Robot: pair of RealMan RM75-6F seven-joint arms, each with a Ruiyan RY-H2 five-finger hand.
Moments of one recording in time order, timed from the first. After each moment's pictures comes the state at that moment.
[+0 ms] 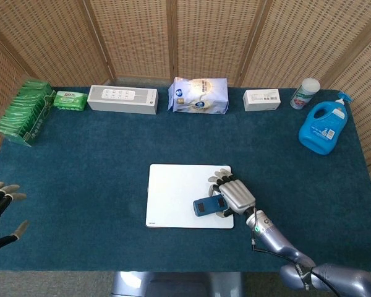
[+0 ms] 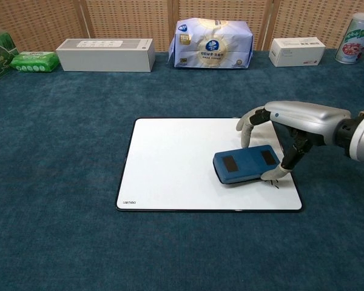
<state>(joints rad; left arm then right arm) 0.02 -0.91 0.01 -2.01 1.60 1.60 0.18 0.65 -1.53 0.10 -1.51 -1.29 0.90 -0.11</state>
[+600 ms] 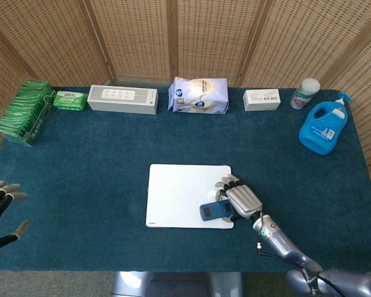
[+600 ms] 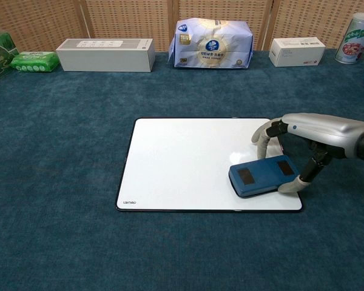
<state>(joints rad) 0.01 -0.91 0.00 -2.01 1.61 1.59 0.18 0.60 -1.49 0.05 -1.53 -1.30 0.92 -0.09</state>
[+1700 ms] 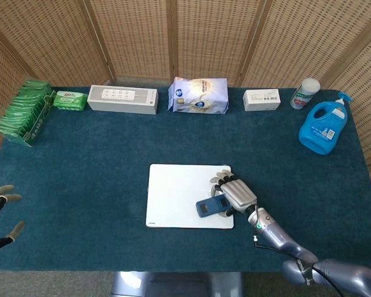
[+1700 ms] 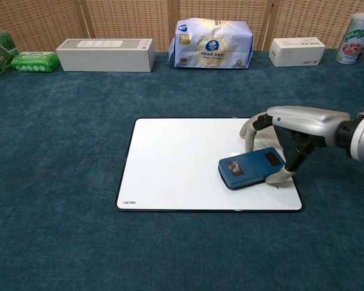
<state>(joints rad) 0.04 -0.90 0.01 -2.01 1.63 1.63 0.18 0.67 -1.52 0.09 -1.46 -1.30 0.84 -0.04</state>
